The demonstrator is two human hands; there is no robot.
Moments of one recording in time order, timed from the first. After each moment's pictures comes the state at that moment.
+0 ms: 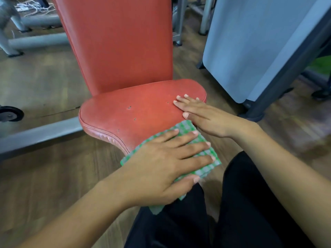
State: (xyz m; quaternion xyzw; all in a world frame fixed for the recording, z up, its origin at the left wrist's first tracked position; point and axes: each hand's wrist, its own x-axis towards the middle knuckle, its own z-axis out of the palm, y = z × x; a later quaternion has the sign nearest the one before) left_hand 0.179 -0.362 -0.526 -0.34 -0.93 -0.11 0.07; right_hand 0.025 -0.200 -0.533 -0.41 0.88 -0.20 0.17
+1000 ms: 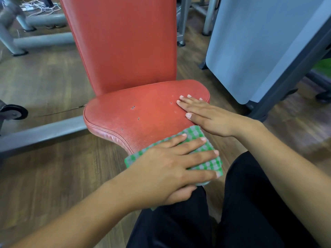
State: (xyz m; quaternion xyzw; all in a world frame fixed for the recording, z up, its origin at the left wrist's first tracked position) left_hand 0.179 -0.364 -0.534 -0.40 -0.91 -0.02 0.13; right_hand 0.020 -0.202 -0.532 -0.41 0.88 -0.17 0.19
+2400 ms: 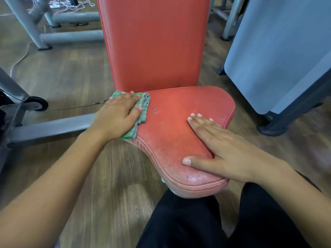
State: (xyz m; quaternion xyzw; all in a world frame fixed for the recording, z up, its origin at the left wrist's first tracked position) left_hand 0.109 -0.522 -0.559 0.05 -0.98 -0.14 0.08; right_hand 0.091 -0.228 -0.505 -0.42 0.88 -0.09 0.19
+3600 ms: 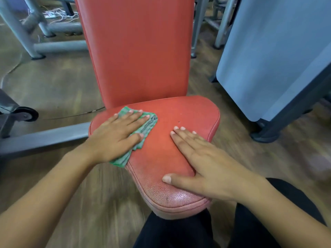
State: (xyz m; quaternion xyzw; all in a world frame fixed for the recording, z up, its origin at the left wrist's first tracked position) left_hand 0.113 -0.492 -0.550 -0.04 -0.99 -0.12 -0.02; right_hand 0.093 -0.232 -0.501 -0.43 0.88 -0.11 0.18
